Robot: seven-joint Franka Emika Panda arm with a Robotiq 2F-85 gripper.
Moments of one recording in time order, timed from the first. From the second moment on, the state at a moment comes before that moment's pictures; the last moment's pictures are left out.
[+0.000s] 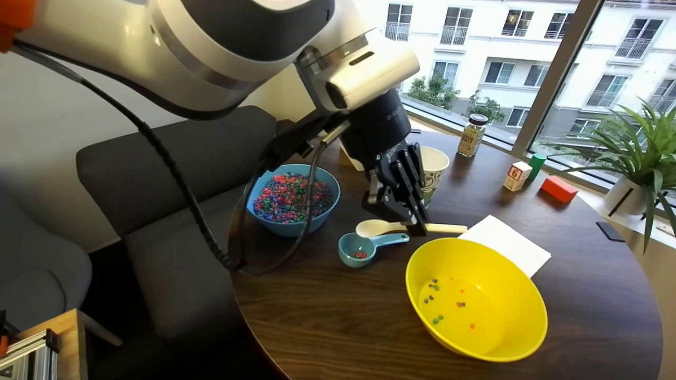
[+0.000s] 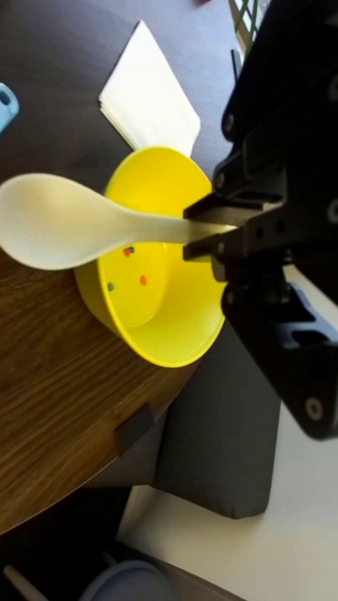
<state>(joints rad) -0.06 -0.07 -0.04 -2.11 -0.66 2.30 1.38</state>
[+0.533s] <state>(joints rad) -0.07 -0.17 -0.04 -2.25 -0.46 2.28 1.23</state>
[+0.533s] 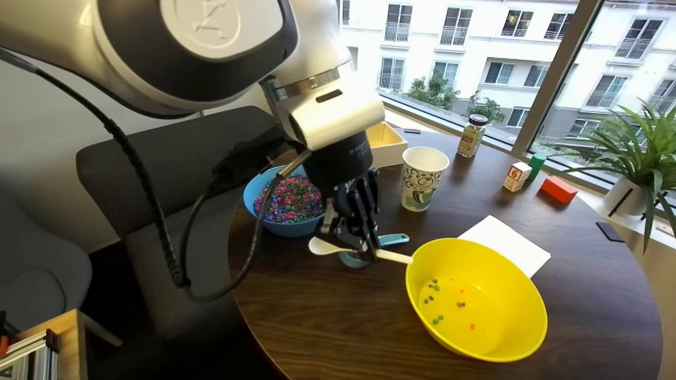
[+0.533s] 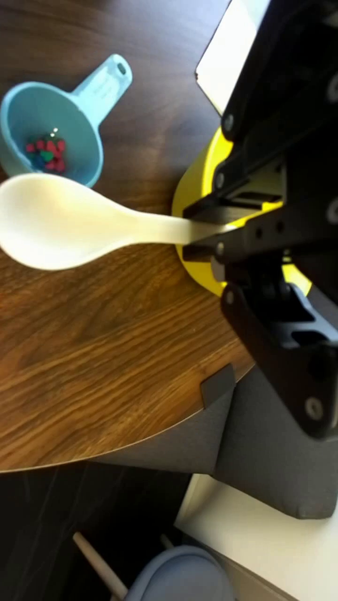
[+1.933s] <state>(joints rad) -0.12 -0.13 -0.05 -2.37 -0.33 2.28 1.15</state>
